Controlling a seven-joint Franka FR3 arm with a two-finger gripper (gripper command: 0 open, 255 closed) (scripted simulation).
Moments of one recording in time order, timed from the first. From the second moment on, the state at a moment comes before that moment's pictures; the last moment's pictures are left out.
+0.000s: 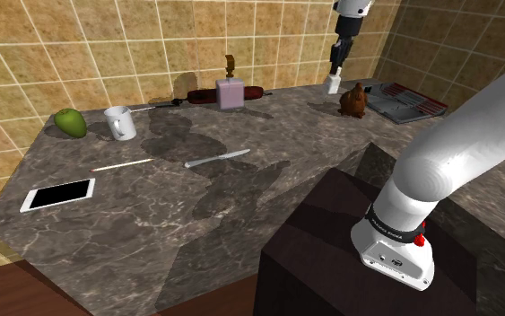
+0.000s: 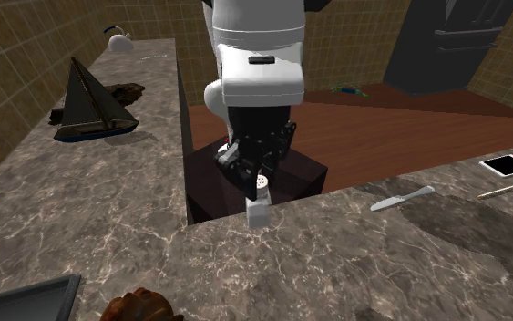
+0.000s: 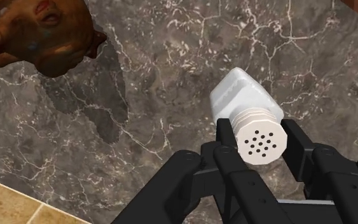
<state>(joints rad) -0.13 -0.36 -0.48 -2.15 -0.17 1.84 -0.57</state>
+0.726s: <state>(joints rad) -0.20 -0.32 -0.67 -2.07 -0.19 1.83 -0.82</state>
